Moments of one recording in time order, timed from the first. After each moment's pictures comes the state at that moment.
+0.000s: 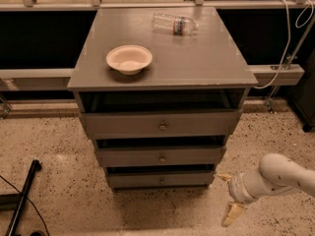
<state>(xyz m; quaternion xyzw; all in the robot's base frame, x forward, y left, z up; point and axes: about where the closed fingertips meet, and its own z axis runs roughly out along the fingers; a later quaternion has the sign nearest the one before) 0.451 -0.232 0.445 -0.66 0.70 0.18 0.22</state>
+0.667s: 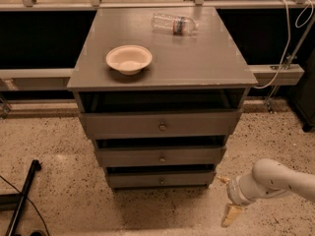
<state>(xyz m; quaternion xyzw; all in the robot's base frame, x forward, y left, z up) 0.457 -0.249 0.400 -0.67 0.70 0.13 0.19</state>
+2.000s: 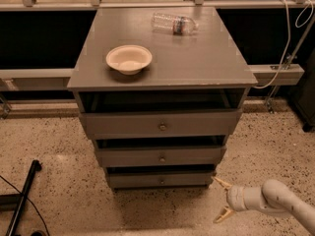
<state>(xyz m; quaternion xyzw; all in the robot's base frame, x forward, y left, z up) 0.497 -0.244 0.318 -0.65 0.63 0.17 0.39</state>
